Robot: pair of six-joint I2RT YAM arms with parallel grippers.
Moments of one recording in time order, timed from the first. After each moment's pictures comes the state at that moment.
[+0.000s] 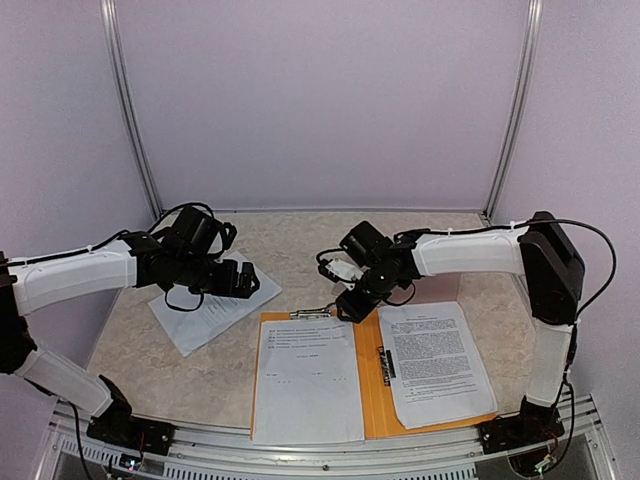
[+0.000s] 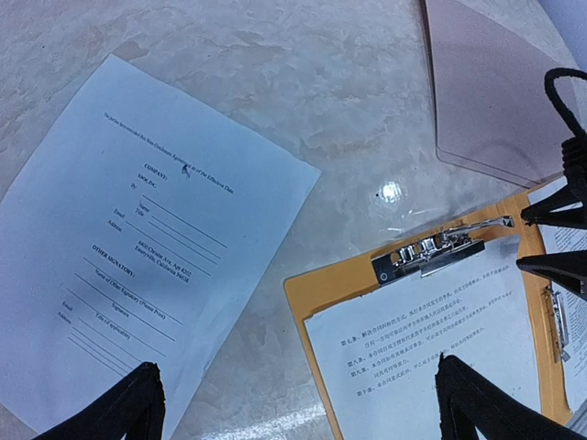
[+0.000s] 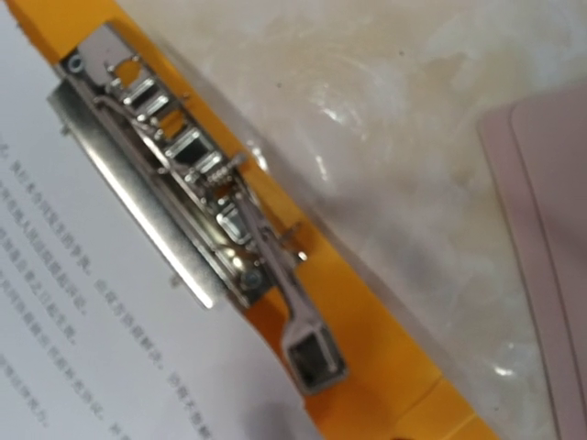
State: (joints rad) left arm -0.65 1.38 0.97 -0.46 -0.06 -0.42; right arm 0.83 1.95 1.39 -0.53 -0.07 -0.04
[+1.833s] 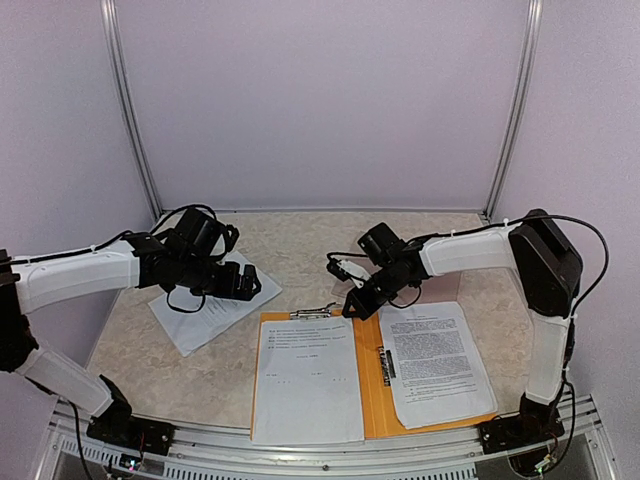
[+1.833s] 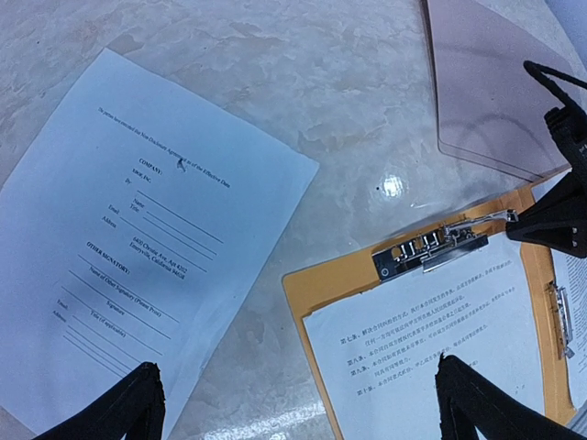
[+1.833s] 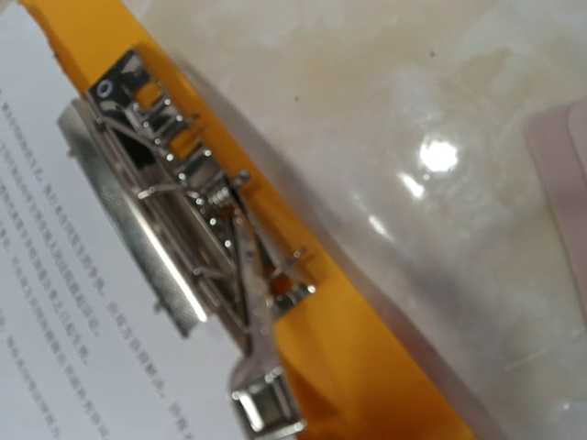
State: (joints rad) left arm -0.66 1.39 0.97 -0.46 -0.07 -0.42; right arm 0.72 1.99 1.31 -0.37 -0.36 -0.03
